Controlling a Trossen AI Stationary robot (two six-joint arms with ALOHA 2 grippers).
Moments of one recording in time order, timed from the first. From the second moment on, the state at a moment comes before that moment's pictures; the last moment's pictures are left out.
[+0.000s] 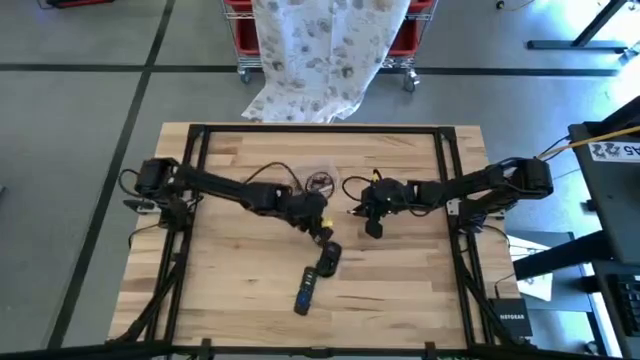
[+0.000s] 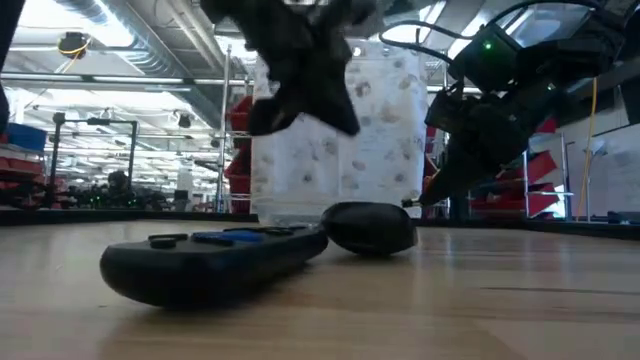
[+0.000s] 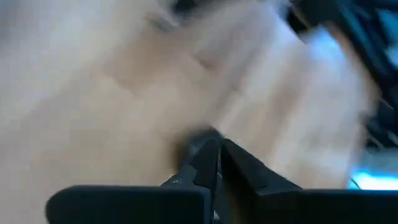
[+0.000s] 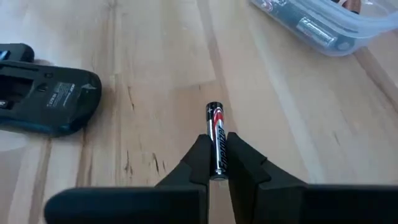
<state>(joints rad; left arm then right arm) -0.11 1.76 1.27 -0.30 0.07 -0.84 -0.12 1.43 0.46 0.22 -0.10 0.13</state>
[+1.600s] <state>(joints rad) -0.17 1.96 1.26 -0.30 0.02 -1.09 -0.11 1.24 0.49 -0.02 -0.12 0.15</state>
